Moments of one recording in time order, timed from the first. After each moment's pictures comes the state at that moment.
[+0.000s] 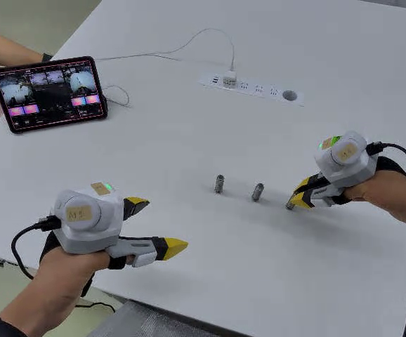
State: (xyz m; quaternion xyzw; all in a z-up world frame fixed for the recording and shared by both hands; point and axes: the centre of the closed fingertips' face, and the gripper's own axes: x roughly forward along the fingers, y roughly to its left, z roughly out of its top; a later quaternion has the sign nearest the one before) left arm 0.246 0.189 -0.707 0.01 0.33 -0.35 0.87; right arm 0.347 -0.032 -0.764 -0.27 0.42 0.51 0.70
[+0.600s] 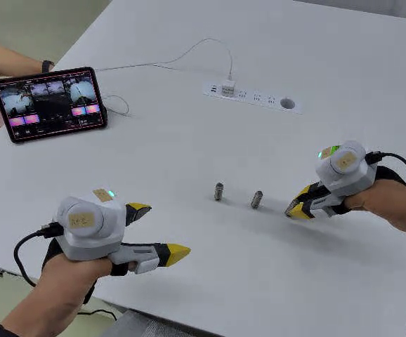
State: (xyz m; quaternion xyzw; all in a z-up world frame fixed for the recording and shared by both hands) left arm 0.250 0.183 -0.700 0.01 0.32 -0.36 0.88; right arm 0.342 -0.039 -0.762 -0.25 0.43 0.50 0.70
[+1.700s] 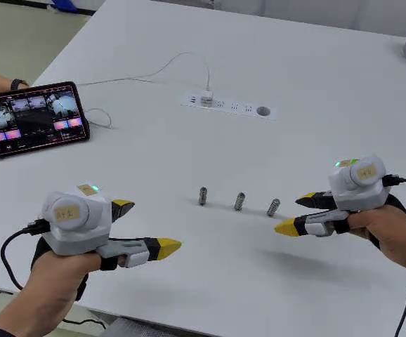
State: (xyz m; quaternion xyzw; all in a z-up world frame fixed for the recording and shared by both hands) left arm 0.259 0.186 -0.683 0.00 0.31 -0.35 0.88; right arm 0.305 -0.047 -0.724 -0.09 0.40 0.44 0.80
